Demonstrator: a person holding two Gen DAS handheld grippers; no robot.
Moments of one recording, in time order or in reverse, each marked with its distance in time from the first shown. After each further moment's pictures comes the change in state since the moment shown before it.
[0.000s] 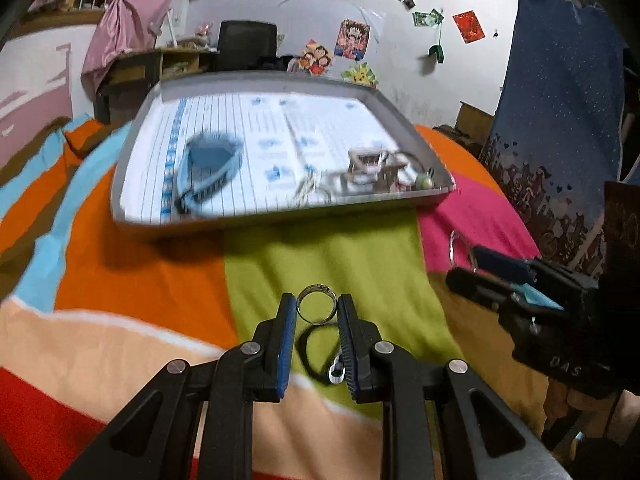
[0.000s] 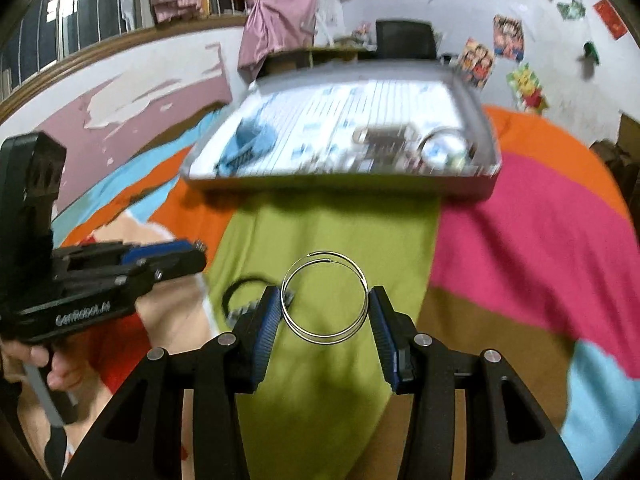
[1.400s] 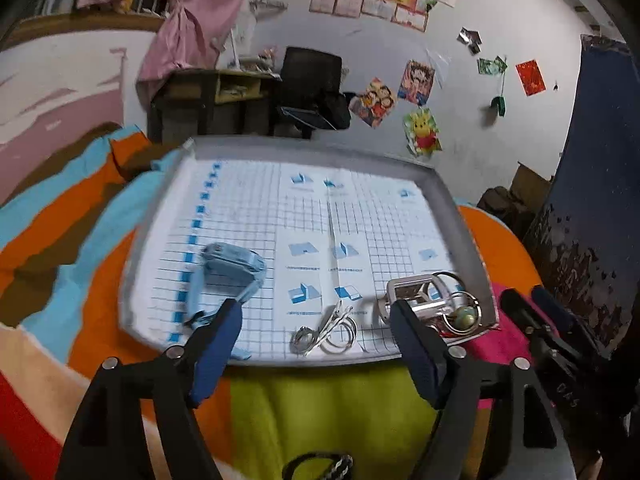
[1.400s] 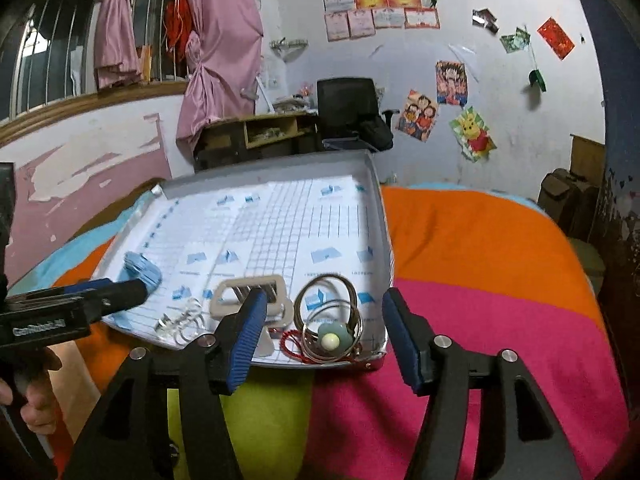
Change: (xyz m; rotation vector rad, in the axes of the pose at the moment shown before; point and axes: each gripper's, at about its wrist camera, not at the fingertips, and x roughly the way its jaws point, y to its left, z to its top) left arm 0.013 -0.006 0.080 -0.177 -0.124 0.180; right arm 0.024 -0.074 0.091 0.086 -0.227 -0.164
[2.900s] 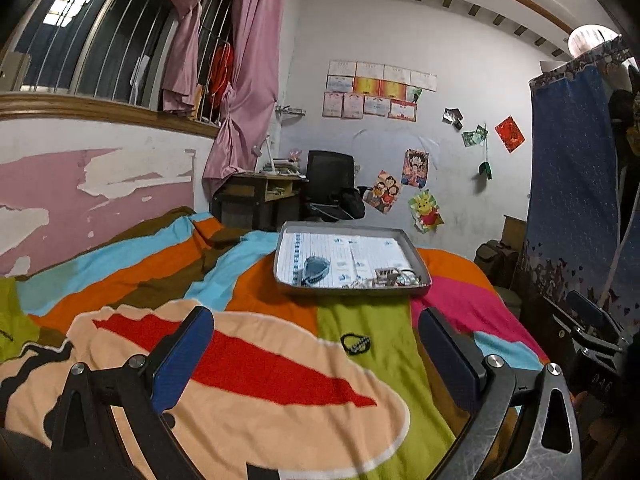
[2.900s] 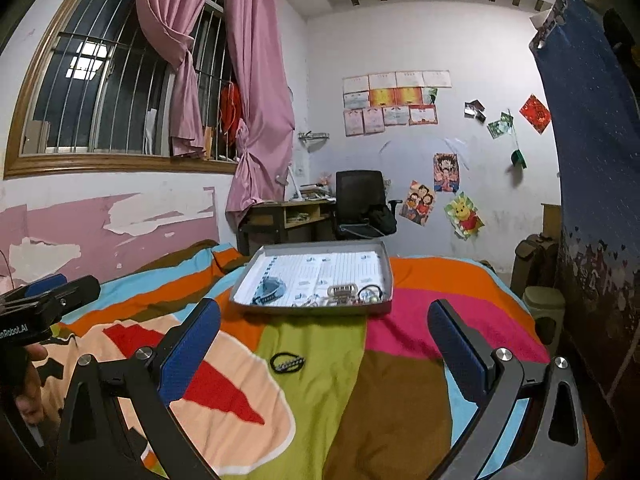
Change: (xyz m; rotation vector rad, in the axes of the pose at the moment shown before) left arm -0.330 0.029 -0.161 0.051 -0.358 0.091; right arm -0.351 0.066 -0.096 -0.052 -0.304 0.010
